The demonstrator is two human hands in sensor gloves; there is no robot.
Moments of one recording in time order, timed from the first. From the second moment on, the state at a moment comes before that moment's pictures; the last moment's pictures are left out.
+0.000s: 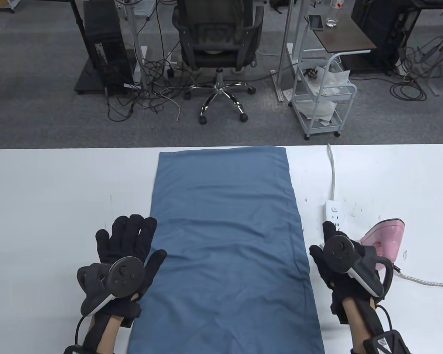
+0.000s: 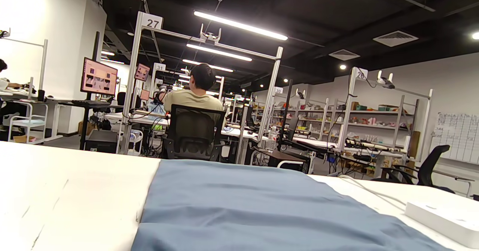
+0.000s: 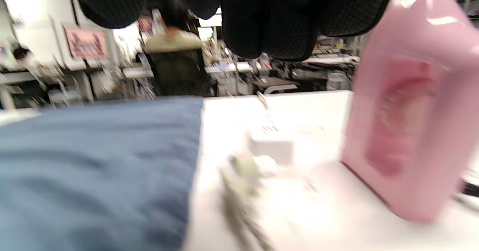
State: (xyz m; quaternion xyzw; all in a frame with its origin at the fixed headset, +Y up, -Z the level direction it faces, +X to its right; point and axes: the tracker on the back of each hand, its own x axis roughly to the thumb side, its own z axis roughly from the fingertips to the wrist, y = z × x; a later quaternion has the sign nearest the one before) left_hand -0.233 -0.629 -0.272 0.11 -0.09 0.10 0.98; right_hand 0.235 -0.660 -0.313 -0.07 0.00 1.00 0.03
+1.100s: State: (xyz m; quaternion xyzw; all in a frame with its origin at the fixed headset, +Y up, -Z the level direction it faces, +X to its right) left_hand -0.236 -0.633 -0.277 0.08 -0.09 0.11 0.99; right_hand 0.241 -0.708 -0.366 -0.13 0.05 0.99 0.02
